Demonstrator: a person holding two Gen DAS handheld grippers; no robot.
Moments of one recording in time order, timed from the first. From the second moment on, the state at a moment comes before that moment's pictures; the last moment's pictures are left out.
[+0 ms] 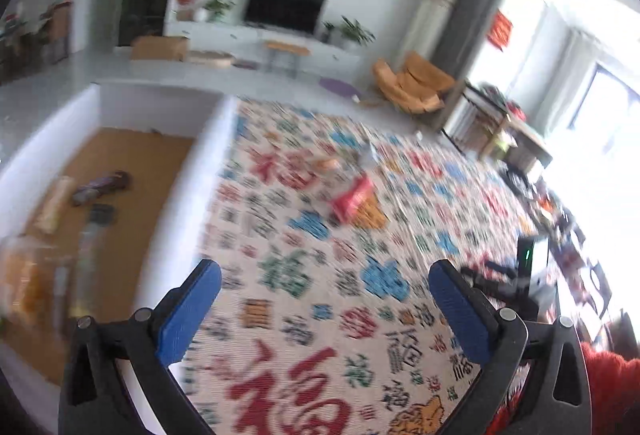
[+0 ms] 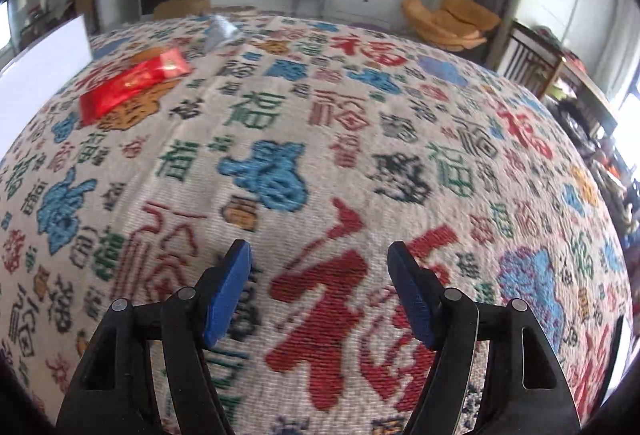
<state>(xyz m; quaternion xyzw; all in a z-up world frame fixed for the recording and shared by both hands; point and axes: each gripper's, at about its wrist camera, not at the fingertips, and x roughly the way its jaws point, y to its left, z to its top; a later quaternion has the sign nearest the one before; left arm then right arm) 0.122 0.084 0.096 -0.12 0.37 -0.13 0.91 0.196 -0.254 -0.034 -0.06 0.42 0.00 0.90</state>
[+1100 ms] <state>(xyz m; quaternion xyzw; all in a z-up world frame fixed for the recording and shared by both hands) 0.206 0.009 -0.043 0.02 0.45 -0.06 0.89 0.207 -0.270 -0.040 0.00 0.44 -0.02 0.90</state>
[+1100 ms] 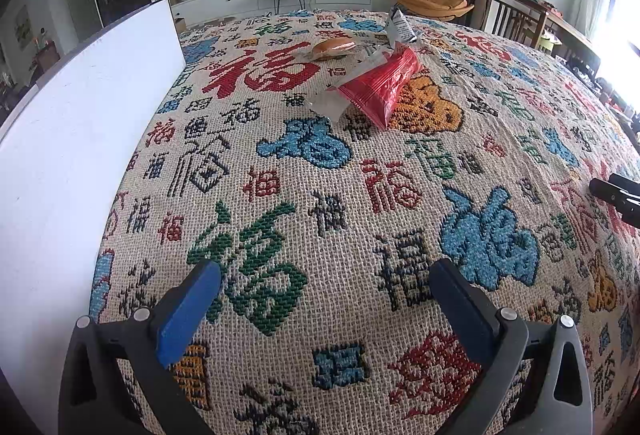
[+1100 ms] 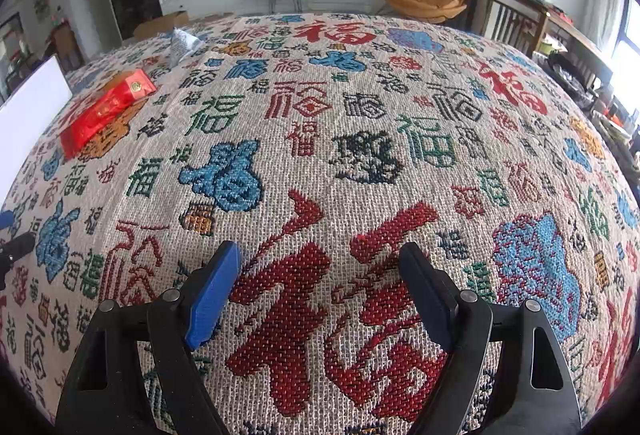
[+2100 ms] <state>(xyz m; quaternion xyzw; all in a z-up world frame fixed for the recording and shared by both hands) 0.347 -0.072 -0.012 0.00 0.49 -0.23 0.84 0.208 -0.270 -0.041 0.00 0.44 -0.02 0.90</state>
